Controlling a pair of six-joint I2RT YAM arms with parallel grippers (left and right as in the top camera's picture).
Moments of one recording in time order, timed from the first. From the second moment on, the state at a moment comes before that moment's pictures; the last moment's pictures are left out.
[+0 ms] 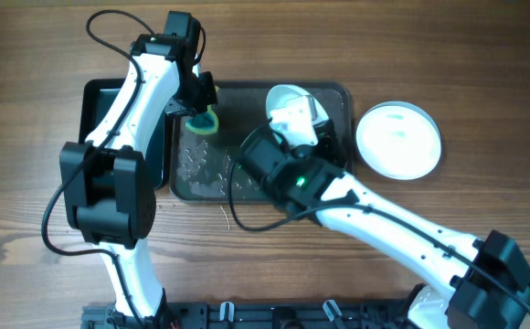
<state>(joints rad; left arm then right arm) -0.18 2.06 1.73 -1.07 0.05 -0.38 0.93 1.62 1.21 -0.78 1.20 0.39</state>
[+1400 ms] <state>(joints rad) -0.18 2.06 1.73 -1.07 0.05 -0.38 -0.25 1.62 1.03 -0.75 -0.05 0.41</state>
